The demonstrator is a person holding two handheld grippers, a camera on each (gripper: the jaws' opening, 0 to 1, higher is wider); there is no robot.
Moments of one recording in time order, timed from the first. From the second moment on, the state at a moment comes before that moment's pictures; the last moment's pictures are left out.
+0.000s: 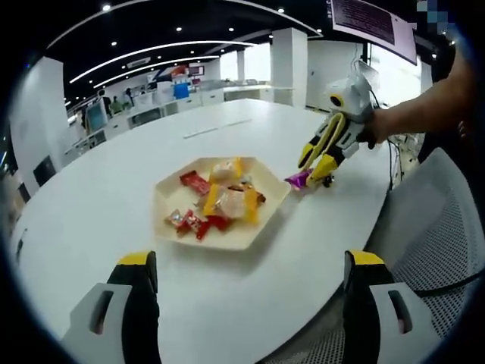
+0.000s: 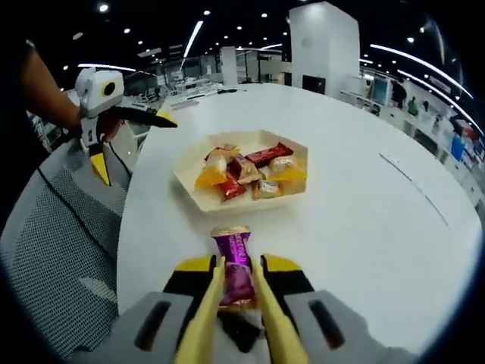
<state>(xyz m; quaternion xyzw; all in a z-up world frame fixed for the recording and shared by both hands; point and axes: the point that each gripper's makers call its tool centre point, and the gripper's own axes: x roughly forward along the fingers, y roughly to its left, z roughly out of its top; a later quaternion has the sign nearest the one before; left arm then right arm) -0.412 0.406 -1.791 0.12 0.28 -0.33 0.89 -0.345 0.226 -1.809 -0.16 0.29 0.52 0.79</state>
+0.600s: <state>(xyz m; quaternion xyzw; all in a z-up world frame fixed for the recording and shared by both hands) -0.411 0.402 -1.782 0.10 0.26 -0.34 0.90 -0.306 0.228 -1.735 -0.16 0.26 0.49 0.82</state>
